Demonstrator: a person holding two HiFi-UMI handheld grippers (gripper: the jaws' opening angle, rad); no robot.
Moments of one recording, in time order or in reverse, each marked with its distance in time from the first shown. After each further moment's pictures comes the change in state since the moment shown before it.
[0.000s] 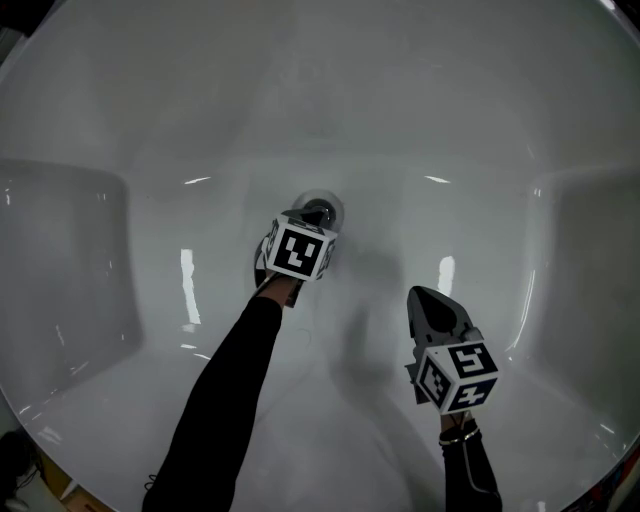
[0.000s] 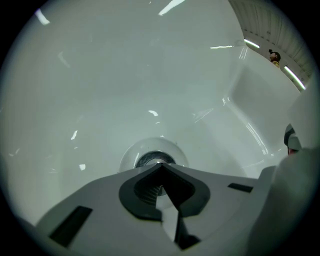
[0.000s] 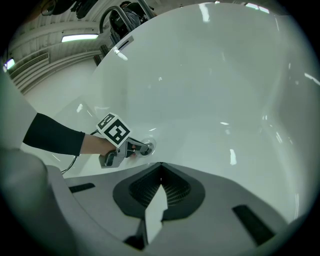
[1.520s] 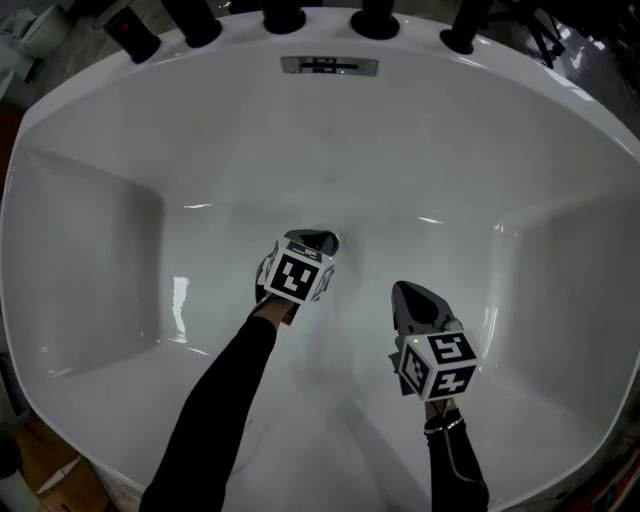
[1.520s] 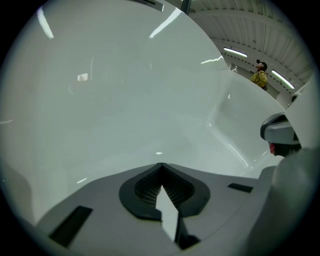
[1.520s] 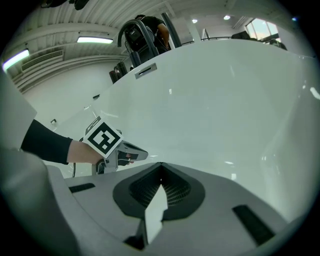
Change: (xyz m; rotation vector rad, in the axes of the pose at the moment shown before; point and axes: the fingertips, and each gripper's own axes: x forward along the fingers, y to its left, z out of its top) left arm -0.124 -0.025 0.073 0.028 -0.137 -0.058; right arm -0.054 0.056 0.103 -0.105 -0.091 0.001
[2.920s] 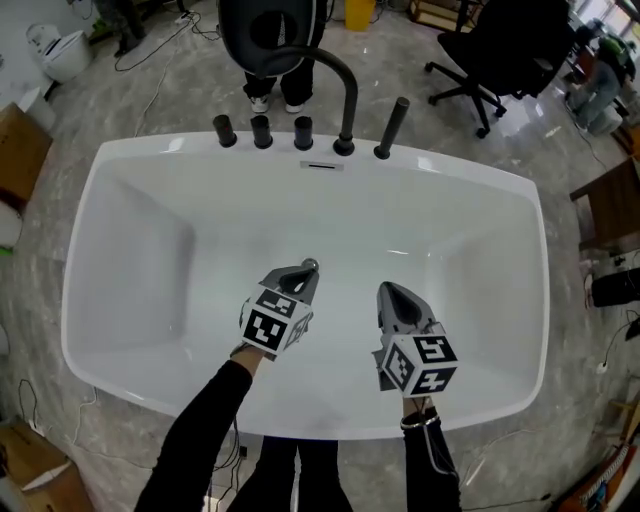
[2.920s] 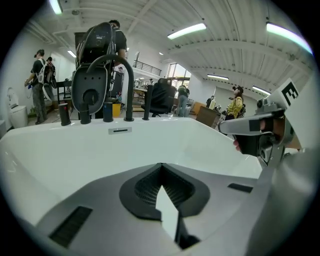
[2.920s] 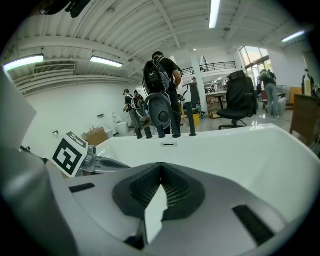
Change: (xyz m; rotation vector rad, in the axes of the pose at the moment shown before) left arm -0.325 -0.128 0.129 0.023 -0.279 -0.073; right arm -0.252 0.111 0.178 -0.026 -0.238 -0.051
